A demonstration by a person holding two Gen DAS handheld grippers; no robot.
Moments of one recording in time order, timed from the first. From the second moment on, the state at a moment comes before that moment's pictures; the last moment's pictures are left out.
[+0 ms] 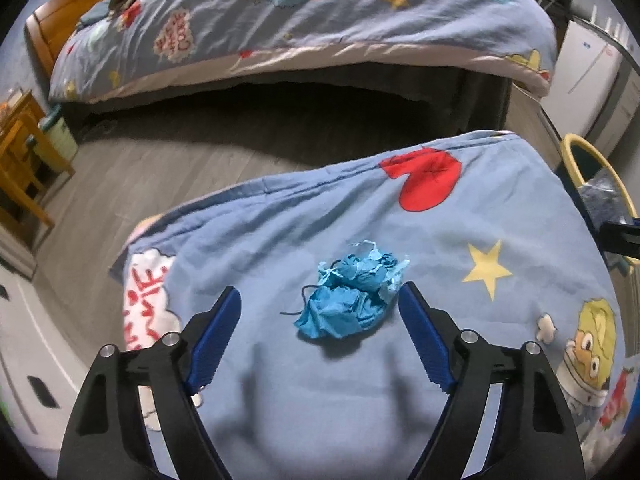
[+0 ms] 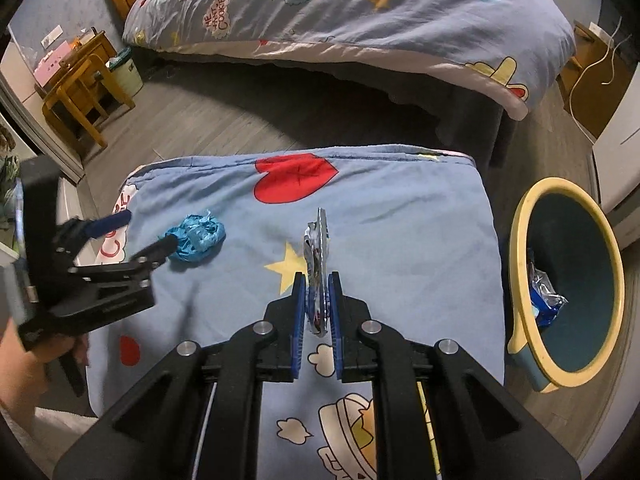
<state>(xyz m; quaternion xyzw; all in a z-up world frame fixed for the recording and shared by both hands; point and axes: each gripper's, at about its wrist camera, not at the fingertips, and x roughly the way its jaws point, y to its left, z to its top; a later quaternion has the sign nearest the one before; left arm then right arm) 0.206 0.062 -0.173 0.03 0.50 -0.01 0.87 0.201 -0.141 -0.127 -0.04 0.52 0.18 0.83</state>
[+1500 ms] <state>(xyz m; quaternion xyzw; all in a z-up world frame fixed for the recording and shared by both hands) 0.203 -0.052 -0.105 0.04 0.43 -0.09 0.90 0.206 -0.240 -0.092 0.01 0.47 0.13 0.87</state>
